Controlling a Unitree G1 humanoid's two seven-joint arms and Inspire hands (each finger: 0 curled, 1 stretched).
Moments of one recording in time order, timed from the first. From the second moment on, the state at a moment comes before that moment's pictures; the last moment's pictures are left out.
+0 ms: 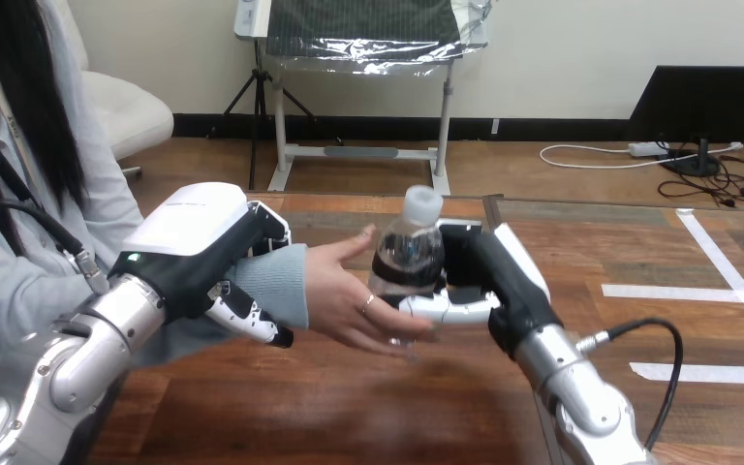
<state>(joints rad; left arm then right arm) -0.28 0.62 -0.19 0.21 0.59 -0.33 -0.17 -0.56 -0.11 0.00 1.22 -0.13 -0.76 0.16</state>
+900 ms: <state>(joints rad) -0.28 0.60 -0.19 0.22 0.60 -0.33 -0.17 -0.40 -0.06 0.02 1.00 -0.11 -0.76 0.17</state>
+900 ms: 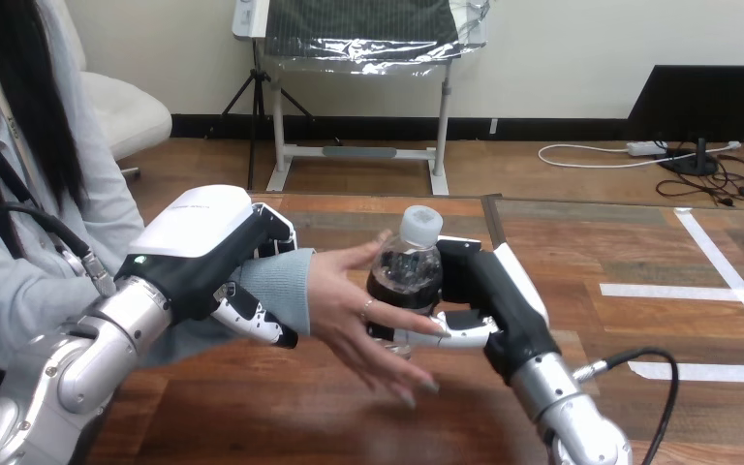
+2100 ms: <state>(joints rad) -0.29 0.57 -0.19 0.22 0.62 -0.32 -0.17 -0.32 -0.03 0.04 0.79 -0.08 -0.62 0.14</state>
